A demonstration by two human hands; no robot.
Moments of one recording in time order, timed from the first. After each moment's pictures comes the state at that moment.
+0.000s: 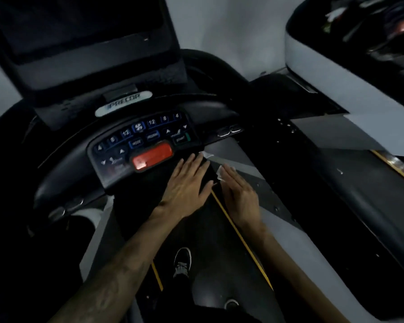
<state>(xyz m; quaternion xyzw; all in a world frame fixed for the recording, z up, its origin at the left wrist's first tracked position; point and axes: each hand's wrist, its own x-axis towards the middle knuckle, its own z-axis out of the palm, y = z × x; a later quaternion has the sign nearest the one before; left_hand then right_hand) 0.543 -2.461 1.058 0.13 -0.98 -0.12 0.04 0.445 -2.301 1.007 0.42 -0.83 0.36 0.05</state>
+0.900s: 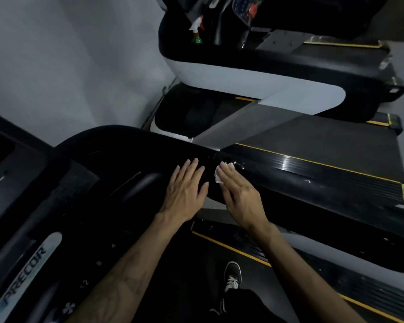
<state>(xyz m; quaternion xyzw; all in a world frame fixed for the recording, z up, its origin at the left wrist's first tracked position) 0.257 -2.519 1.054 -0.15 -0.98 -0.13 0.01 0.272 -2.327 1.021 0.17 -0.92 0.32 0.17</state>
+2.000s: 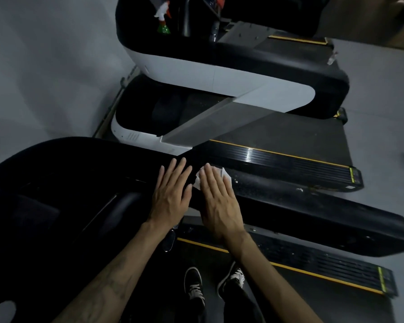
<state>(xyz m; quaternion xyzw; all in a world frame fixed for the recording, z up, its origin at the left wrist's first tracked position) 0.184 -2.541 0.996 -0.22 -0.94 -0.25 0.11 0.238 -2.375 1.003 0.09 -0.99 0.04 0.07</state>
